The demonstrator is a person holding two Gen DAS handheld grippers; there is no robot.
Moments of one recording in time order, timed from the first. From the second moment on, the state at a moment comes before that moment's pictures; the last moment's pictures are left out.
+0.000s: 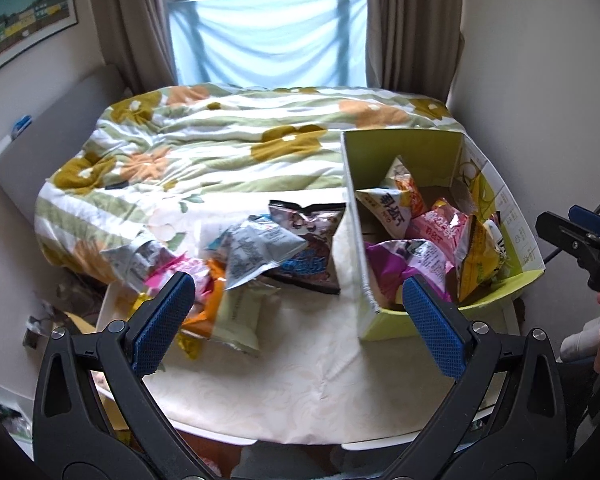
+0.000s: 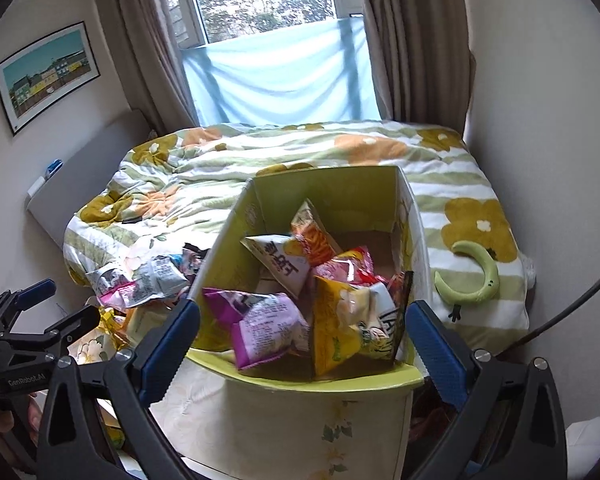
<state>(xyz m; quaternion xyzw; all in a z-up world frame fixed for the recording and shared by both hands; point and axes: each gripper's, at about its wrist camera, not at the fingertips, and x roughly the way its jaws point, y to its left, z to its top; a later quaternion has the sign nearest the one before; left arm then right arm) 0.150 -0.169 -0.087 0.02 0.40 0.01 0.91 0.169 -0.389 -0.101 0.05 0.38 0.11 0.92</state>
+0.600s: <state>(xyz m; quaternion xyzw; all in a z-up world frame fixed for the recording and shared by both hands) 0.143 0.035 -0.118 -0.05 0.45 -0.01 0.89 0.155 -0.250 -0.114 0.06 0.39 0.13 0.91</state>
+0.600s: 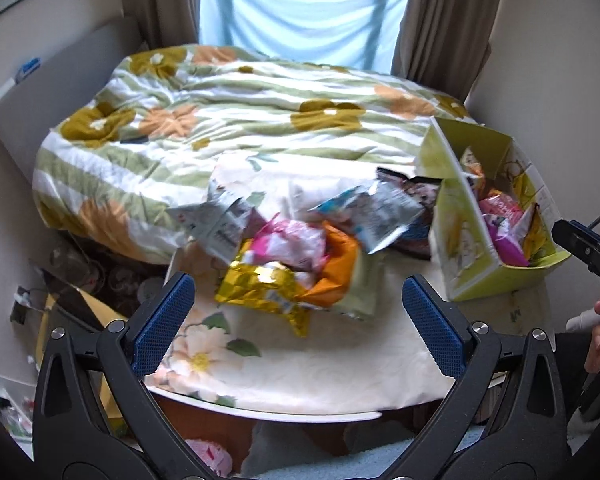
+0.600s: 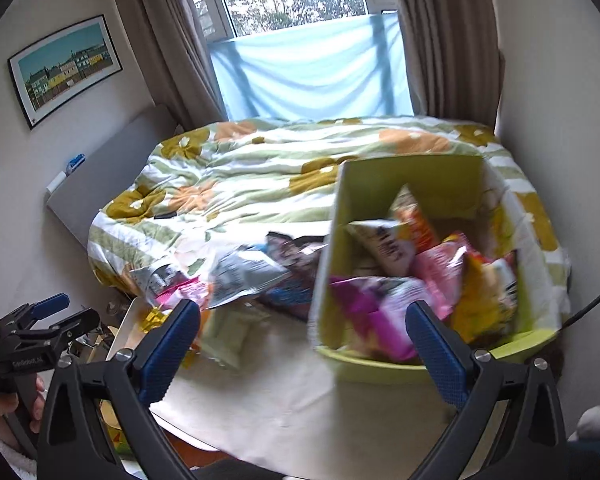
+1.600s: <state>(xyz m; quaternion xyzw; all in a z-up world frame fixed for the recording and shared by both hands) 0.246 0.105 -0.295 -0.21 0.58 -0.14 0.78 0.210 -0.119 -0.259 0.18 0.52 0.07 0.83</state>
